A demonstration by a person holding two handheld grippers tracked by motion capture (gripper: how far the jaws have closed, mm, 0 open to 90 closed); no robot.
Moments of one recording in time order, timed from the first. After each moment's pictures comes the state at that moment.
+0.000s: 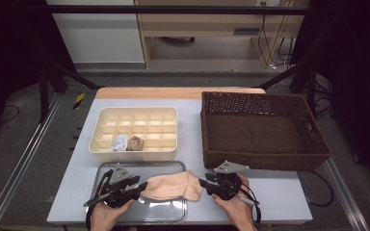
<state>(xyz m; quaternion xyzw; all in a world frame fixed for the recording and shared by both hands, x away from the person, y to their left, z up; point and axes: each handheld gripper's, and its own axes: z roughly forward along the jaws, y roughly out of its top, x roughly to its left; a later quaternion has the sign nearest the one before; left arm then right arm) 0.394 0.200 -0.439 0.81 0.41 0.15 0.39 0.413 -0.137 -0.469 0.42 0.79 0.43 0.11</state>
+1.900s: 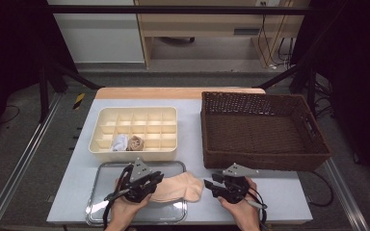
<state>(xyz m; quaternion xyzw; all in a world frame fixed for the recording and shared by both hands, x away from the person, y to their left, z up) 0.398 0.144 -0.431 0.82 0.37 0.16 0.41 0.401 -0.154 -0.467 0.44 0.77 0.45 0.11</state>
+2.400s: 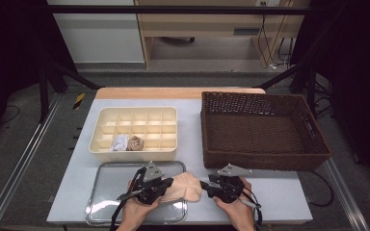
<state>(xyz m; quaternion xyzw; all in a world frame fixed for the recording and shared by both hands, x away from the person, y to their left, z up) 0.401 0.122 -0.451 0.83 0.37 0.12 0.40 0.408 -0.142 -0.480 0.44 0.78 0.44 0.11</state>
